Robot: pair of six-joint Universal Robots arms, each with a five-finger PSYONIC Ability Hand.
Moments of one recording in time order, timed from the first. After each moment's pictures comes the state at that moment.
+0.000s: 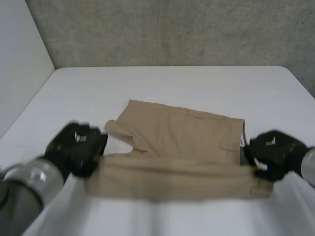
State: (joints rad) left arm 4.28 -1.55 -1.86 3.05 -1.51 3.63; right arm 1.60 -1.44 1.77 0.38 1.13 2.30; left_hand 1.13 1.20 1.19 1.19 0.96; right_hand 0.96 1.18 1.18 1.19 0.97
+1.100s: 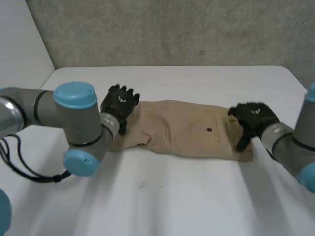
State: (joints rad) left arm 4.19 -2.30 -1.19 3.26 -1.61 3.74; right arm 1.79 -1.12 1.57 -0.05 1.40 2.79; left_hand 0.20 0.22 0.22 0.21 0.05; right_hand 0.26 0.31 0.31 0.31 0.13
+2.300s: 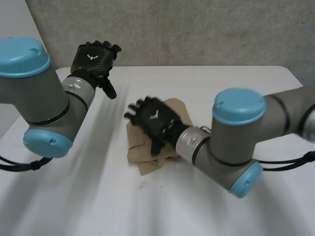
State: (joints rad) left arm 4.25 -2.04 -1.21 3.27 -1.62 3.41; right arm 2.24 -0.94 1.24 -0.13 1.17 2.70; left_hand 0.19 0.22 0.22 0.21 0.05; right_hand 0.21 0.22 0.21 0.24 0.07
